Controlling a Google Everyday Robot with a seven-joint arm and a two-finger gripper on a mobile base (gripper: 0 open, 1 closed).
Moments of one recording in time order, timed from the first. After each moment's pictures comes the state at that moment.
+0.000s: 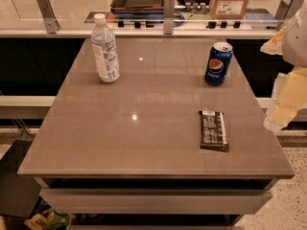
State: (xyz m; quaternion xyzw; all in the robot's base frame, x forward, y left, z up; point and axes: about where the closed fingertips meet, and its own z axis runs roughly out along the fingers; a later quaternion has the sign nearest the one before) arm 0.438 -0.217 0.976 -0.60 0.78 -0.03 0.16
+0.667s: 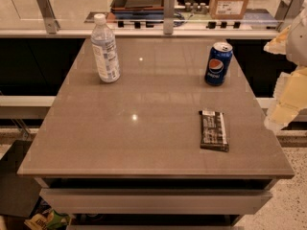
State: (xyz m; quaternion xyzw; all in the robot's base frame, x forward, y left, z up) arm 0.438 -0.218 0.979 -0.59 0.79 -0.03 0.17
